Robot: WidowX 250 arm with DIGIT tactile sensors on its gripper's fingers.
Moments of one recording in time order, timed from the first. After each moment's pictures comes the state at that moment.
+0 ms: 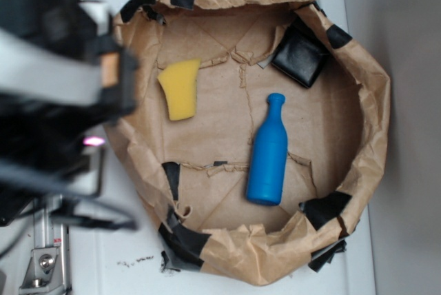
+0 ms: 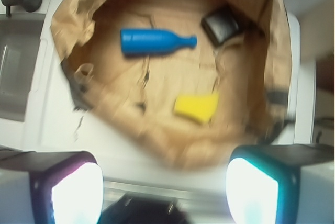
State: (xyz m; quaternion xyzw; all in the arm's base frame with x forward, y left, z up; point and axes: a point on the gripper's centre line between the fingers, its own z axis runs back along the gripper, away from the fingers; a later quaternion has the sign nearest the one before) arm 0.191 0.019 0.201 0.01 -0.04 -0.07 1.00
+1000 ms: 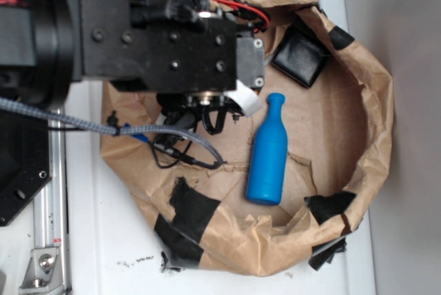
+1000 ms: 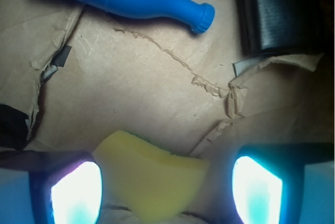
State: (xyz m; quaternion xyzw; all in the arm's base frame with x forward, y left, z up) arm 0.234 0.051 0.071 0.08 0.02 -0.24 0.97
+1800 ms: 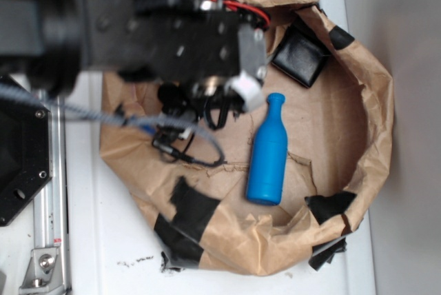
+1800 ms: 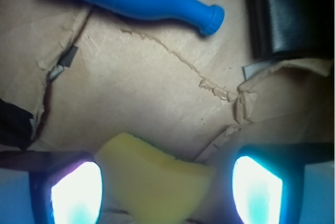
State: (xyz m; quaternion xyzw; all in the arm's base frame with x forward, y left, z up) arm 0.236 0.058 0.064 0.04 0.02 -0.25 0.97
